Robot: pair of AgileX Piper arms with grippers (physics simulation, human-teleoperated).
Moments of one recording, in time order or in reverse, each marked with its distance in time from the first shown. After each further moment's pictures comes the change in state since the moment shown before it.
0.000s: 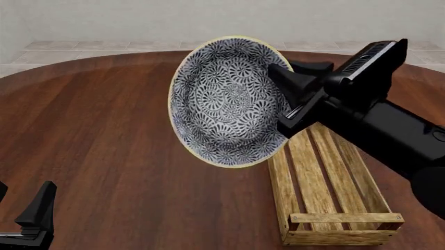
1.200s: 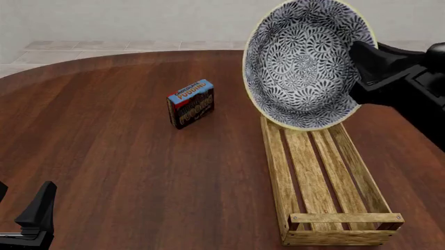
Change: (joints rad) left arm 0.000 0.000 0.000 0.000 0.000; right arm -0.327 -0.166 0.055 0.038 0.240
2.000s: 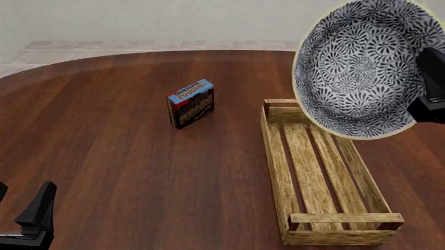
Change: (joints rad) left arm 0.000 0.000 0.000 0.000 0.000; right arm -0.191 -0.232 0.090 0.073 -0.057
